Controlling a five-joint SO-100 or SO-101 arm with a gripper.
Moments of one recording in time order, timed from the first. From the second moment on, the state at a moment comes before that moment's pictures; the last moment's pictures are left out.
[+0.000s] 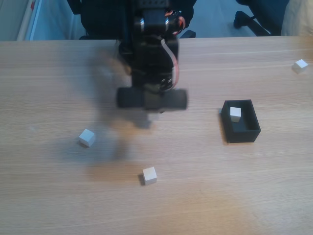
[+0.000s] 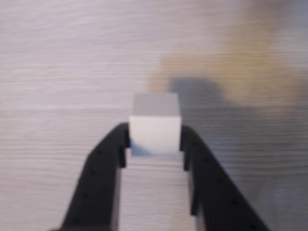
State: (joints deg) arm -7.4 118.8 122.0 61.8 -77.4
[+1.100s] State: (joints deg) arm -41.3 99.1 94.2 61.0 -60.4
